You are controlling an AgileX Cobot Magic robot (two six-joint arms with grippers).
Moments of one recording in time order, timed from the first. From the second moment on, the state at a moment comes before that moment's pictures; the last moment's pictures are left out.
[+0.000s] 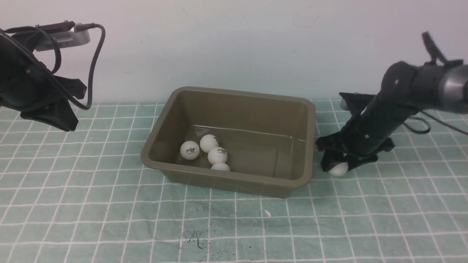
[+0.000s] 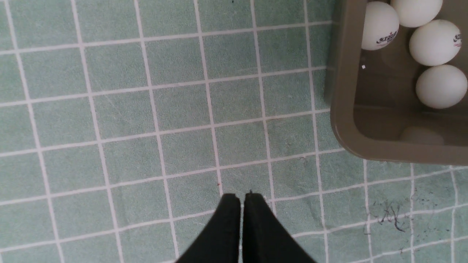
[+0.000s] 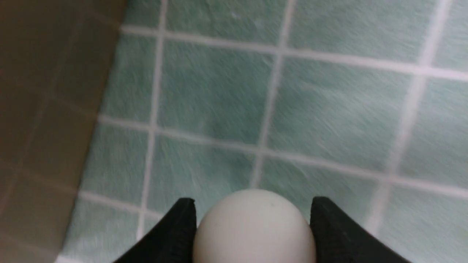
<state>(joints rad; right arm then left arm) 0.17 2.04 -1.48 0.29 0.96 -0.07 0.13 1.71 -1.53 -0.29 1.23 0.25</state>
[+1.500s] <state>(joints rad) 0.35 0.00 -0.55 -0.24 0.38 0.36 -0.08 0.82 -1.29 -0.46 1.10 0.33</state>
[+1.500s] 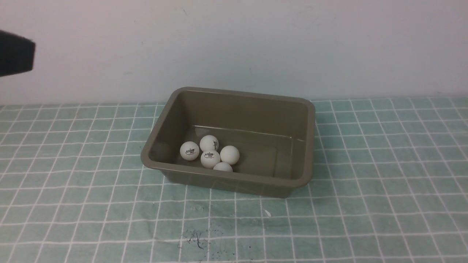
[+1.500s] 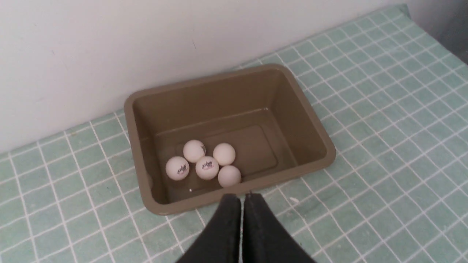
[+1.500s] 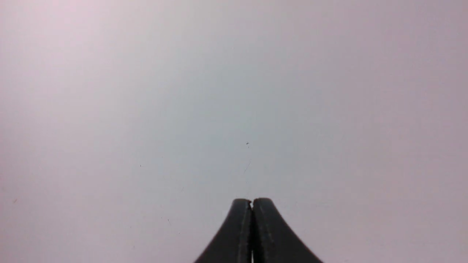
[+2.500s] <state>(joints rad) 0.35 -0.02 -0.46 -0.33 0.35 0.41 -0.08 -0.02 -0.55 -0.49 0.86 0.35</state>
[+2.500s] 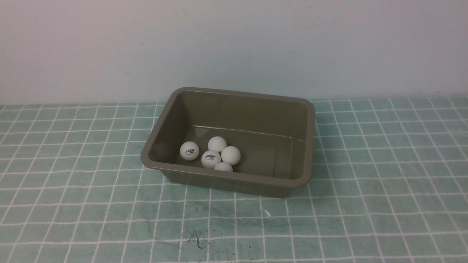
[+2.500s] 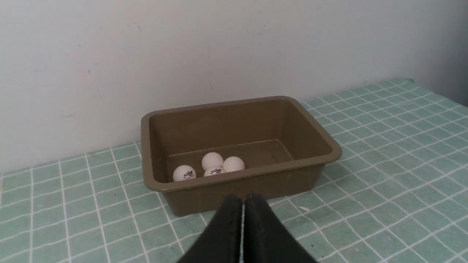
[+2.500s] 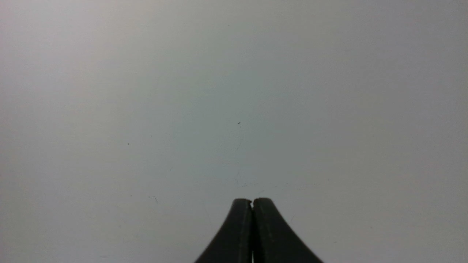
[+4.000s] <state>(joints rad) 0.35 -0.02 -0.46 -0.33 0.35 0.41 -0.07 -0.02 0.02 -0.03 0.38 0.05</state>
